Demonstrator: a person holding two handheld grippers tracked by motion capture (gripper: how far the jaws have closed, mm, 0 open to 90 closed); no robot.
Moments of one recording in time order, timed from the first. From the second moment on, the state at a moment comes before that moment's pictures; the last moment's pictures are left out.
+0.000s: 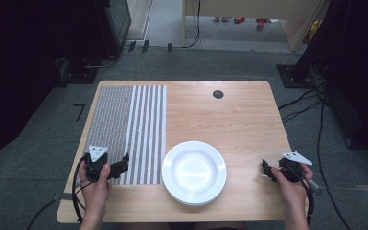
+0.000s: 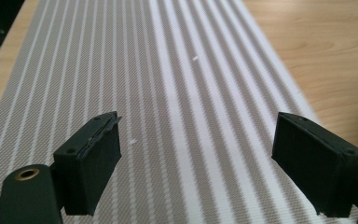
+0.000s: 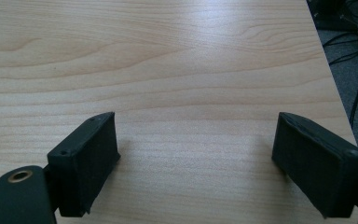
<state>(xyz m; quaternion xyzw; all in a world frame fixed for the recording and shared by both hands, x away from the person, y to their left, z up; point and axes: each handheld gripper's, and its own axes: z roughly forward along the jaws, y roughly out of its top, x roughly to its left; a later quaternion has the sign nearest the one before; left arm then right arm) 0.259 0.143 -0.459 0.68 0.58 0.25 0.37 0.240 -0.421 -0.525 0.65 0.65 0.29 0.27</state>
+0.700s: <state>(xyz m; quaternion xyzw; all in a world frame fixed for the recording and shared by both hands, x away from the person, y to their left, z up) 0.258 0.102 -0.450 0.69 0.55 0.20 0.43 0.240 -0.421 -0.525 0.65 0.65 0.29 0.27</state>
